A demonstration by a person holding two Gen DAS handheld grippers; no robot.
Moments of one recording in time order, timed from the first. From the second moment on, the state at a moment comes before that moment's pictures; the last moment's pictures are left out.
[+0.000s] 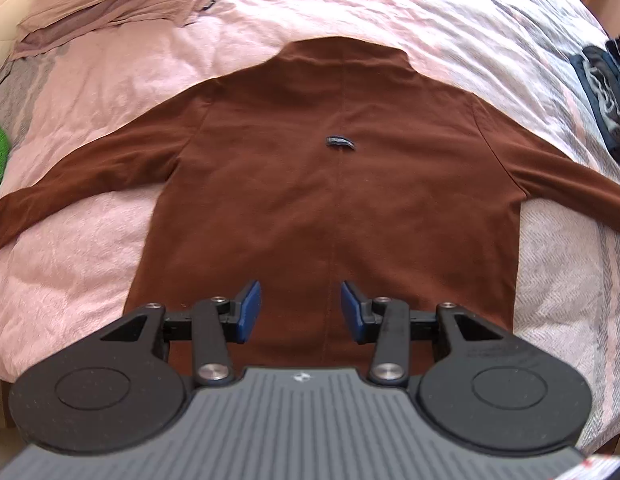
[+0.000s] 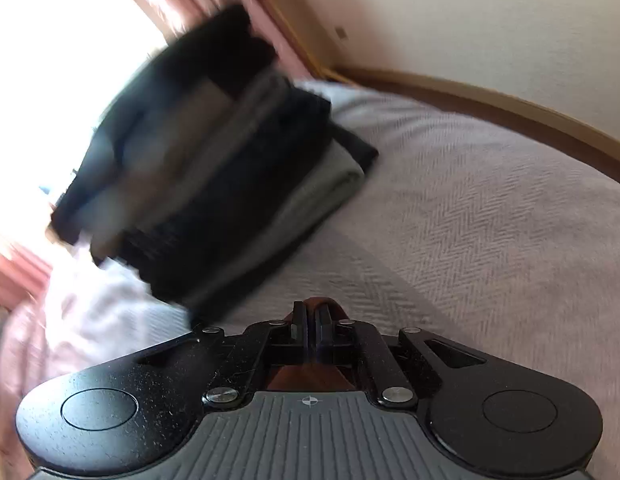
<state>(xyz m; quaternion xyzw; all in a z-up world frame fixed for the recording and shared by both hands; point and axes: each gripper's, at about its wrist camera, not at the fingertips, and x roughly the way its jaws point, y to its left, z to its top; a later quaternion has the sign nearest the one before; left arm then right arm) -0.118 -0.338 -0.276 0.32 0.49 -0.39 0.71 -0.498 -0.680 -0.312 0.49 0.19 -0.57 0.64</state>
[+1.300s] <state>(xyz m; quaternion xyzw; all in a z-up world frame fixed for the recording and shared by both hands) -0.119 -0.342 -0.291 0.30 0.50 -0.39 0.71 -0.515 -0.564 -0.369 0.63 -0.04 -0.57 0.52</state>
